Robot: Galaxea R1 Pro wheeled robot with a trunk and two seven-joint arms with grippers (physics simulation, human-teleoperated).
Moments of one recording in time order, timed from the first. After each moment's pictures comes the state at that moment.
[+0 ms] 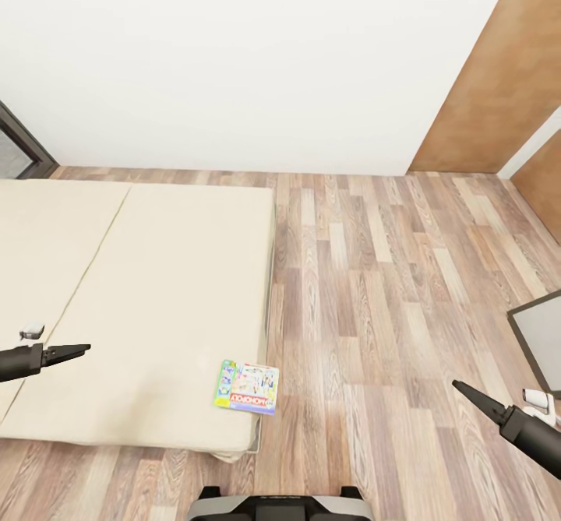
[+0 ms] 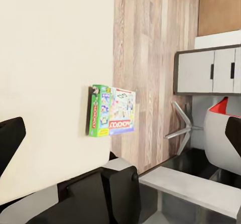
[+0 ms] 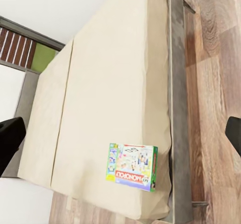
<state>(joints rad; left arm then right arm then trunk) -1.03 0.73 0.20 -0.09 -0.13 0.40 -1.54 -0.04 -0.28 -0.59 -1.48 -0.59 0.69 1.07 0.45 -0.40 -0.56</state>
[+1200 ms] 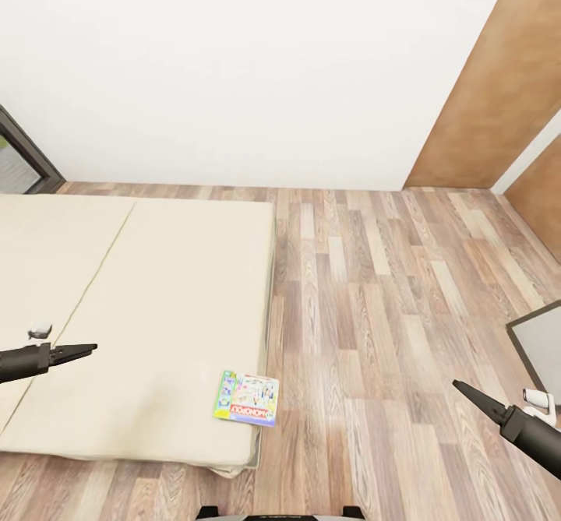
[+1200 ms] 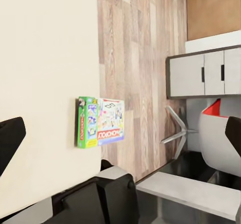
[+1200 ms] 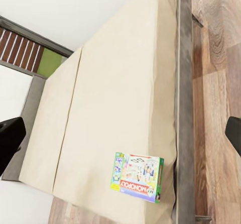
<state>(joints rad) -1.03 0.70 0.20 -0.09 -0.13 0.40 -1.54 -0.04 -0.28 -0.59 -1.48 -0.59 0.69 1.07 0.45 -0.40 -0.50</state>
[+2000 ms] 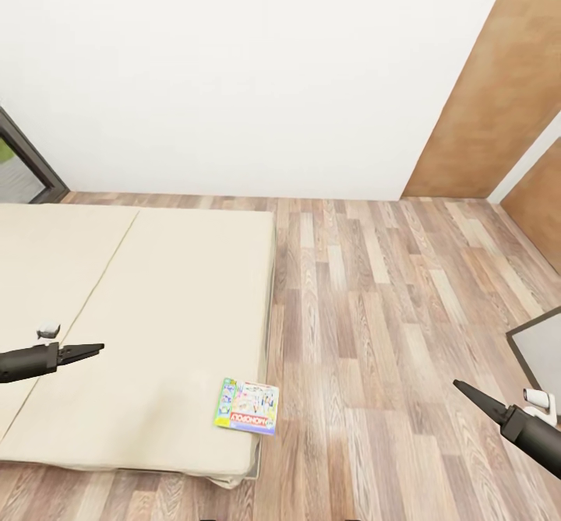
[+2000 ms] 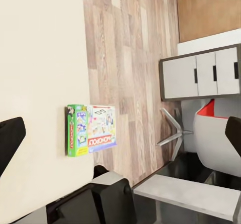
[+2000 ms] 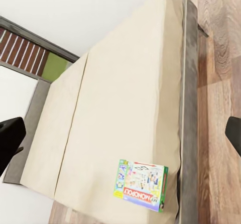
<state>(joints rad) -1.03 0.68 0.20 -0.09 -0.13 0.40 -1.54 -0.04 -0.28 -0.59 -1.48 -0.59 0.69 1.07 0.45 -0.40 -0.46</state>
